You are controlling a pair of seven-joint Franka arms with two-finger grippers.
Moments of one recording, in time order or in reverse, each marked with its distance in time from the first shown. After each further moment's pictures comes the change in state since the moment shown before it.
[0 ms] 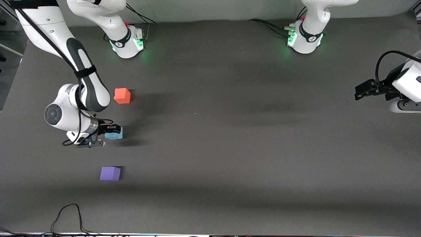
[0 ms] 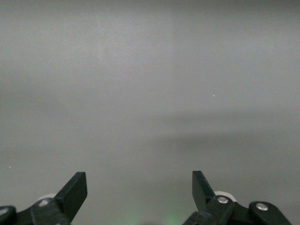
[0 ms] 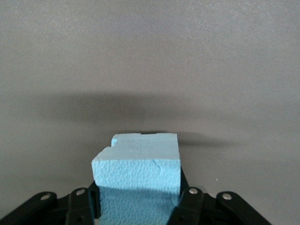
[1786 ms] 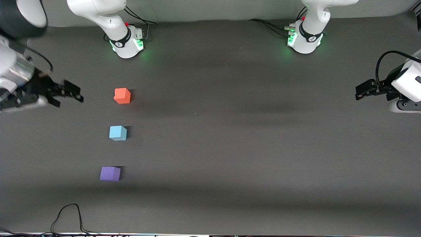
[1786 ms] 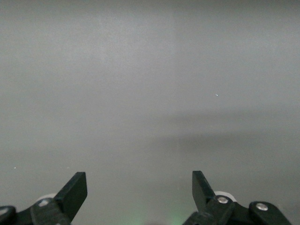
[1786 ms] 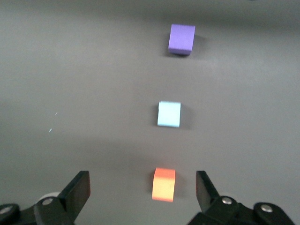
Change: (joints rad) left arm 0.001 0.000 -0.004 0.000 0.013 0.001 0.009; right arm 0.004 -0.581 0.002 0.222 -0.098 -0.646 0.064
